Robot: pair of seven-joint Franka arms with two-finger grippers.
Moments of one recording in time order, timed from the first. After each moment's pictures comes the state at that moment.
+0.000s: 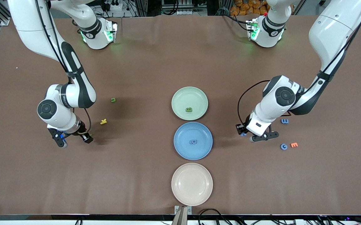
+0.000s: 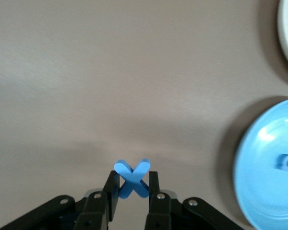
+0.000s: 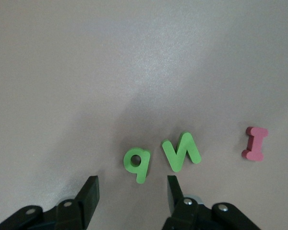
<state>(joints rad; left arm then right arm) 0.32 0.62 -0.71 -1.92 0.45 2.53 -0.84 0.27 0.54 -0.20 -1.97 0.10 2.53 0.90</state>
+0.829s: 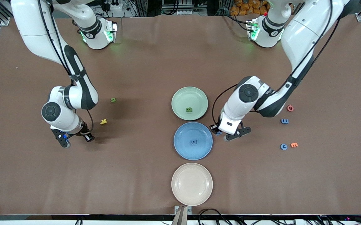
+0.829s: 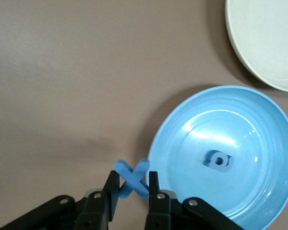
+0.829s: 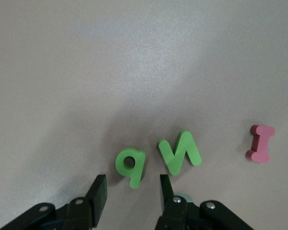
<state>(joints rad) -0.02 0.69 -0.56 -1.76 0.45 2.53 -1.19 0.27 0.57 -0.20 -1.96 0.10 2.54 0.90</state>
